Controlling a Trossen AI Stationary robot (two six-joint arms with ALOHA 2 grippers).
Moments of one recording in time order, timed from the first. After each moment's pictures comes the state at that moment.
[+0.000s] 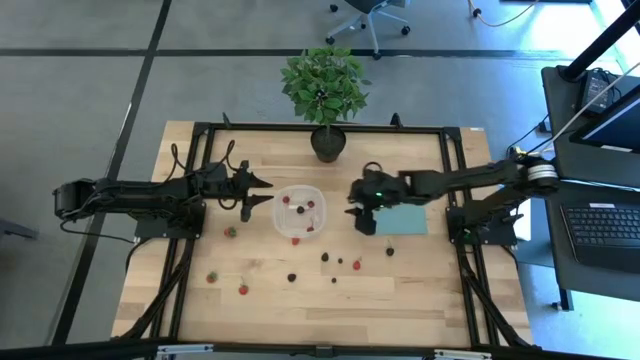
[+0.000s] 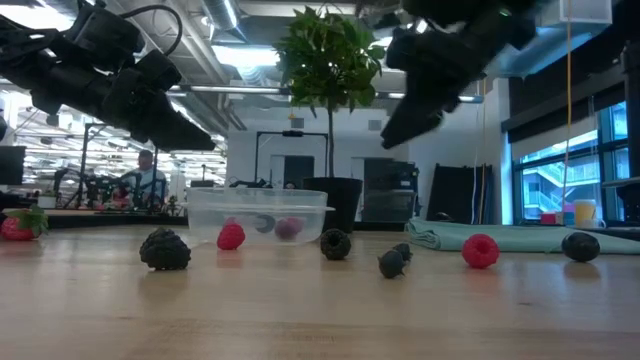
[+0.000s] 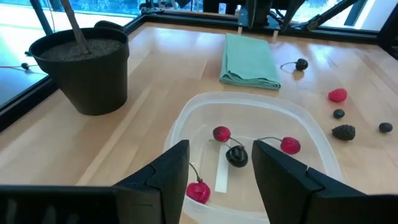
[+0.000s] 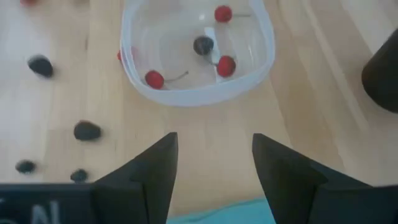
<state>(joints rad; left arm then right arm) 0.34 0.81 0.15 0.34 0.17 0.00 -0.03 1.43 0.87 -0.22 0.05 0.16</state>
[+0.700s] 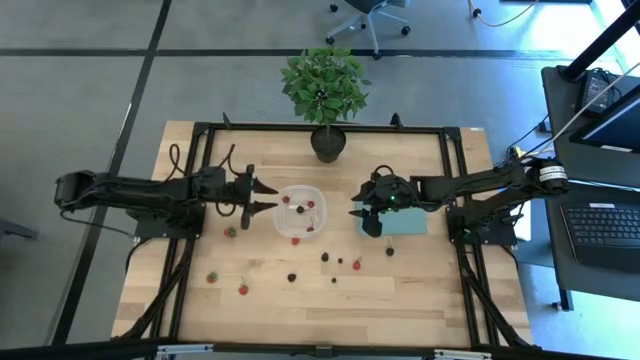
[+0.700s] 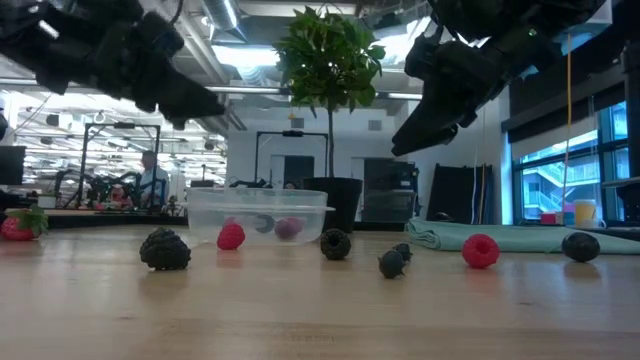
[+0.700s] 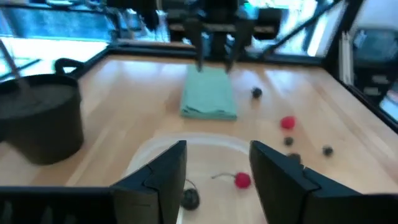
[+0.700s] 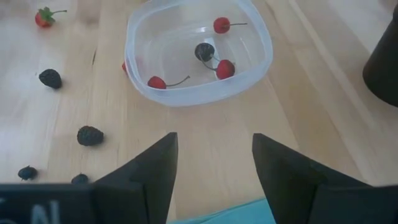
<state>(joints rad) 0.17 0.80 0.24 0.32 0.12 -0.02 -0.03 1.35 0.69 0.00 0.05 0.16</state>
